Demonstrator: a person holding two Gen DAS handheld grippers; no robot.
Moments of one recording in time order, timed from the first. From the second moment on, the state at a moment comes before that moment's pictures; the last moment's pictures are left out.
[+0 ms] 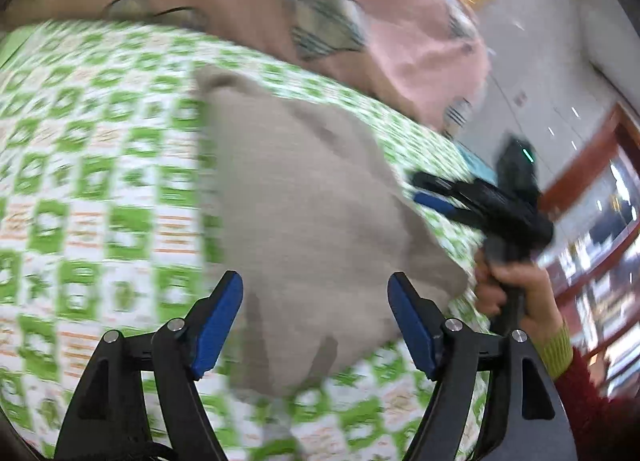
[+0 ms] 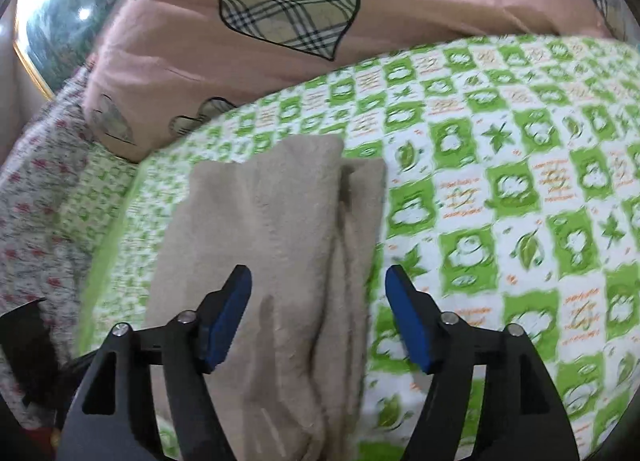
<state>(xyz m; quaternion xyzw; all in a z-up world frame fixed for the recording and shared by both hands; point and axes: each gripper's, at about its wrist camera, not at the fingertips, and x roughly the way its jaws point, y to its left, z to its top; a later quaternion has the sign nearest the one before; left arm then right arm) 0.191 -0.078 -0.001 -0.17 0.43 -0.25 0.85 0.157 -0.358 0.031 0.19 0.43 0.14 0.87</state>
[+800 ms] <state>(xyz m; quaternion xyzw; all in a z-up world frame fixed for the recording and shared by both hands) 0.277 -0.070 -0.051 -0.27 0.48 -0.29 0.78 0.167 -0.319 -0.003 0.25 0.48 0.19 0.82</state>
